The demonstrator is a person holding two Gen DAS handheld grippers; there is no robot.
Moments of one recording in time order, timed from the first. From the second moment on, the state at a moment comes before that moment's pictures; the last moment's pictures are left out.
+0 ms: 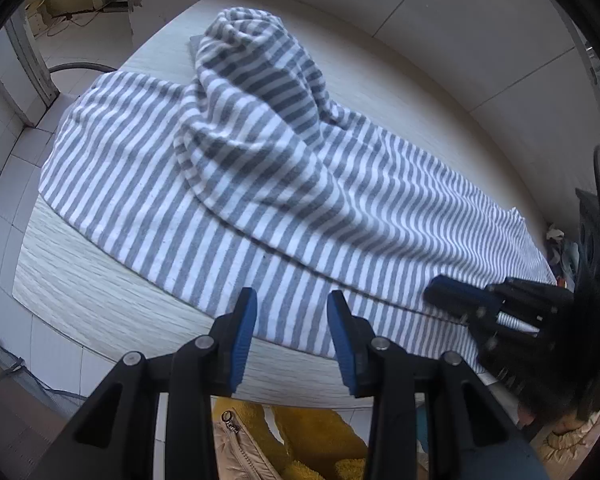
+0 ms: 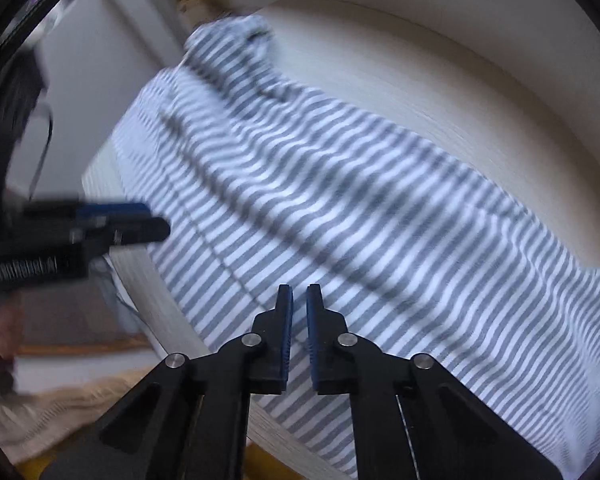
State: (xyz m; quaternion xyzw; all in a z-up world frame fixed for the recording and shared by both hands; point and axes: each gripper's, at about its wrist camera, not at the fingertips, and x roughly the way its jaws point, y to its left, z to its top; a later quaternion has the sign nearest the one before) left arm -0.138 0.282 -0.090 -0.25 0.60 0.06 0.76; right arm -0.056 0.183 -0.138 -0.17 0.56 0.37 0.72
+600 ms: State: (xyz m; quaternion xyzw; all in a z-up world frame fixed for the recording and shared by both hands) left arm -0.153 0.305 -0.086 -0.28 0.60 0.06 0.75; right arm -0.084 0.204 -0.138 -0.23 0.53 0.41 0.70
